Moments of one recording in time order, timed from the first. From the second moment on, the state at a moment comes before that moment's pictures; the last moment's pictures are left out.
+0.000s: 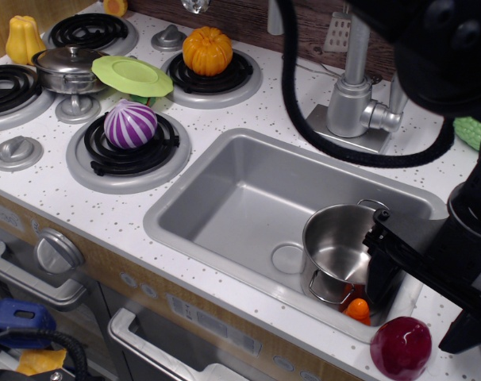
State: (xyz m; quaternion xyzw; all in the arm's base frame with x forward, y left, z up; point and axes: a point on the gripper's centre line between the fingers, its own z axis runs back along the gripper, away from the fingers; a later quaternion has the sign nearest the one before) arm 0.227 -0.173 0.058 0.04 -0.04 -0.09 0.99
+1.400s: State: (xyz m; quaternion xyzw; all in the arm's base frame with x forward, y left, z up) arm 0.224 -0.173 0.009 0.01 -0.08 -0.14 0.99
